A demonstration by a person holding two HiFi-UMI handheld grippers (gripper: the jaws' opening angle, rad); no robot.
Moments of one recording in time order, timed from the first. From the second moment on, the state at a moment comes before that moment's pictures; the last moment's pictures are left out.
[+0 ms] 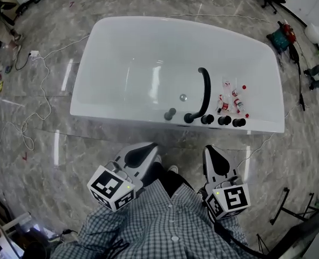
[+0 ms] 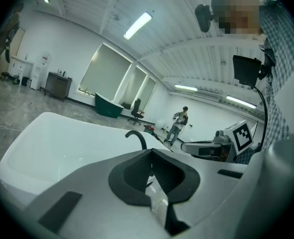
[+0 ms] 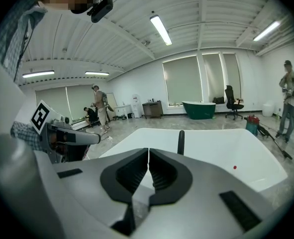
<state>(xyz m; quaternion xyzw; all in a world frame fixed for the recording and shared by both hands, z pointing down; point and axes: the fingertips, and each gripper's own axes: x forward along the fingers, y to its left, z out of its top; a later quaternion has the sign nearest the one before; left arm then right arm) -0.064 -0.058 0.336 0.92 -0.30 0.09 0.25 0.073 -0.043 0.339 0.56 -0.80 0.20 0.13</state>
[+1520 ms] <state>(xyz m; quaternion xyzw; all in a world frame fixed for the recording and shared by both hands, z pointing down) -0.029 -0.145 0.422 0.92 -0.32 0.11 0.19 0.106 -0.111 0.410 0.51 -0.81 0.24 0.16</state>
